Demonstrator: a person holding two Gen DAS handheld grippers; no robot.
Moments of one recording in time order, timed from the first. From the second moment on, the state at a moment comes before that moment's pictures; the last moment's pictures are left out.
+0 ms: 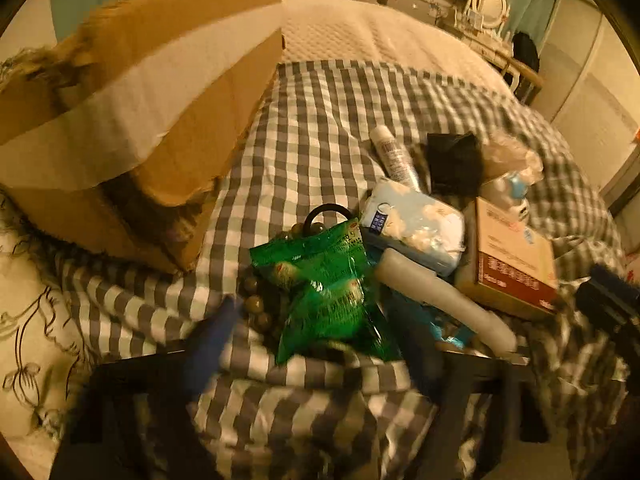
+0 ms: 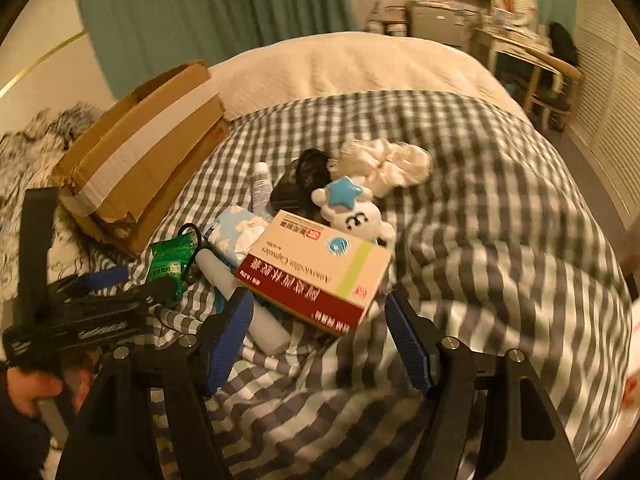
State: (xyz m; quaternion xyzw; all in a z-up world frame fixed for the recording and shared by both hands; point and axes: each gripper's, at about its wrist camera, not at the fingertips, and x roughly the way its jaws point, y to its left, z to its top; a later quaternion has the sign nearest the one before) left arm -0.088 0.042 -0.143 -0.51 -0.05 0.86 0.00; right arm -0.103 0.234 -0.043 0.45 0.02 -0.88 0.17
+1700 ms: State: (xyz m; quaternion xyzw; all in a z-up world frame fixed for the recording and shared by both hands) left arm -0.036 -0.004 -0.051 -0.36 -0.11 0.91 0.15; right arm -0.097 0.170 0.005 0.49 0.07 -0.86 0.12
